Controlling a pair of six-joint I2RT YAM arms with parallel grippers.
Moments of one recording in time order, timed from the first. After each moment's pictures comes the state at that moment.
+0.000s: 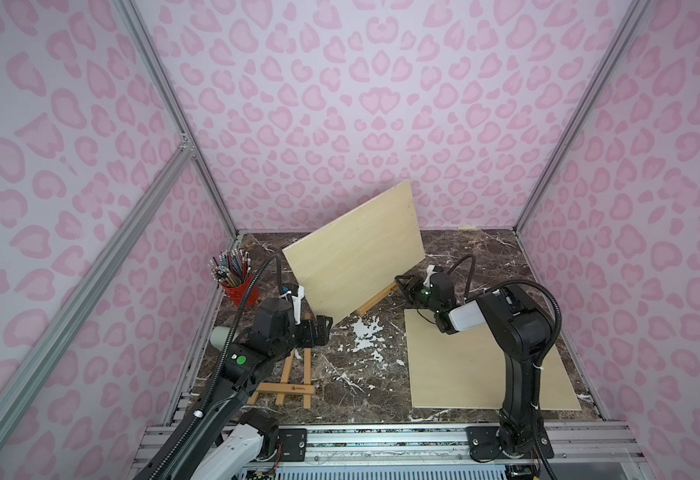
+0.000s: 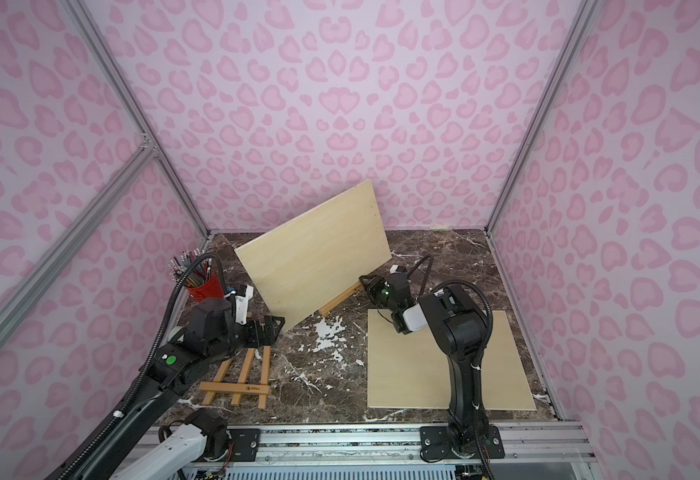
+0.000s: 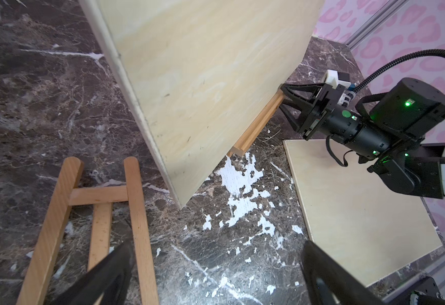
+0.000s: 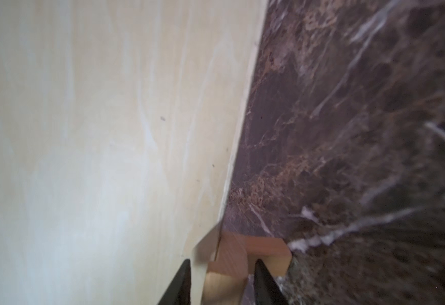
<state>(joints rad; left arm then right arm) -0.43 0.78 0.76 -0.64 0.06 -0.40 0.39 2.05 0.87 0.86 -0.29 1.29</state>
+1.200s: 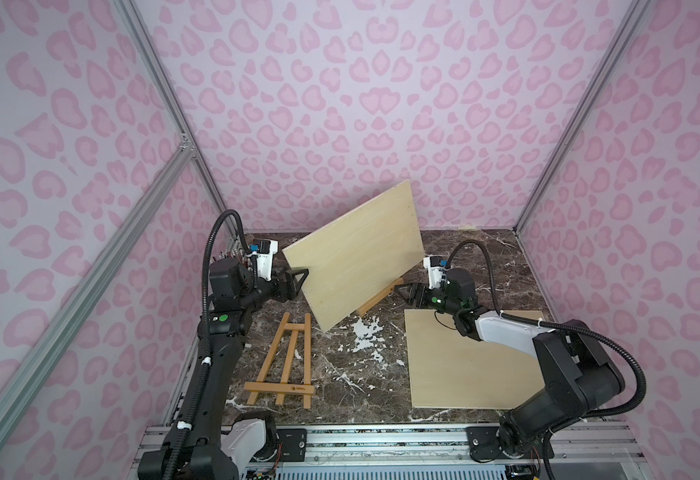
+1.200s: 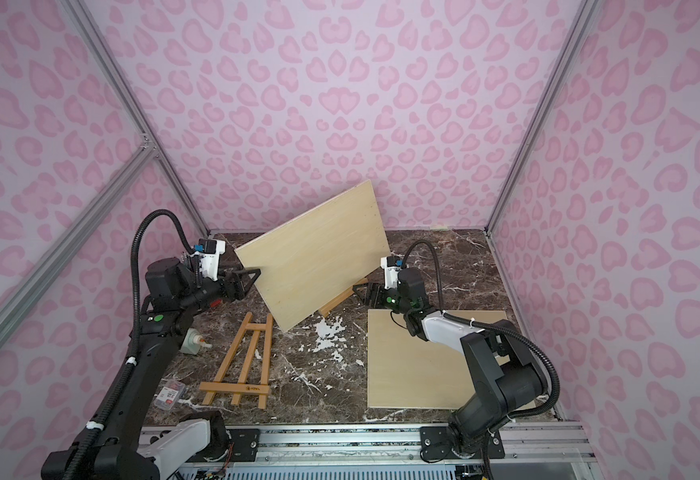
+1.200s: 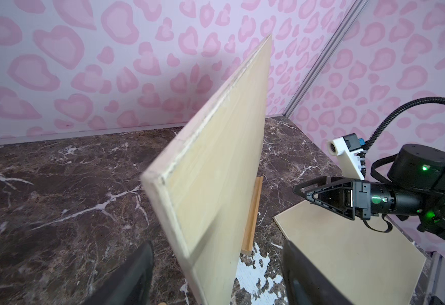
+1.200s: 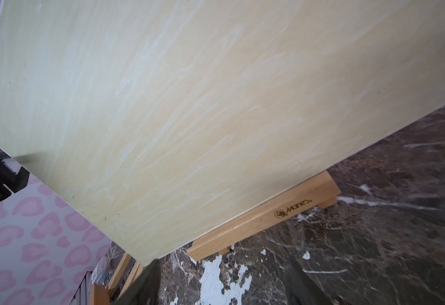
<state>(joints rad) 0.09 1.08 0.90 -0.20 0.72 -0.07 0.39 1.59 0.75 0.43 -0.50 0.60</state>
